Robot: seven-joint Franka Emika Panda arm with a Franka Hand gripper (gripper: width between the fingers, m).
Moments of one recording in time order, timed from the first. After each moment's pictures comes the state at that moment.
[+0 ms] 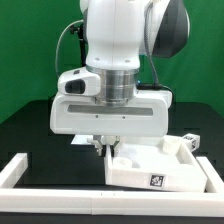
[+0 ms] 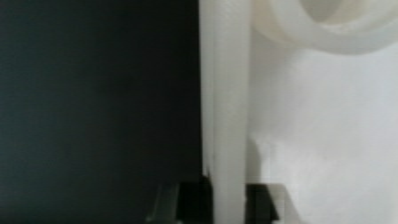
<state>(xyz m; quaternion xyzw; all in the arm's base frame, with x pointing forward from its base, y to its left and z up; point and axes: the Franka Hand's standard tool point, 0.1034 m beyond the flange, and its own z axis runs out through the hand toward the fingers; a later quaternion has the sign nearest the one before) 0.593 -0.036 0.055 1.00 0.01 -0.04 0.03</state>
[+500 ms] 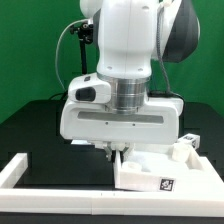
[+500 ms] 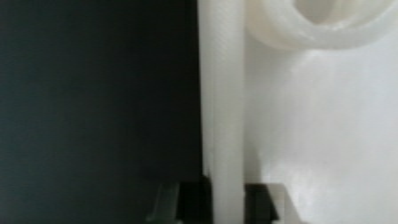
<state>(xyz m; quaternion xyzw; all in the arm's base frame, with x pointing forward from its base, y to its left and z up) 0.586 -0.024 0.046 1.00 0.01 -0.05 0.03</state>
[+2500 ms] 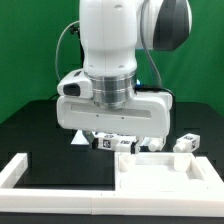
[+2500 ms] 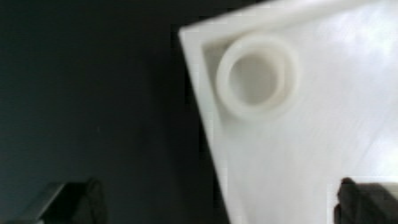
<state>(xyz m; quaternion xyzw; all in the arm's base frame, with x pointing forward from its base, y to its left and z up) 0.551 -0.025 0.057 0.98 -0.14 -0.12 -0.02</state>
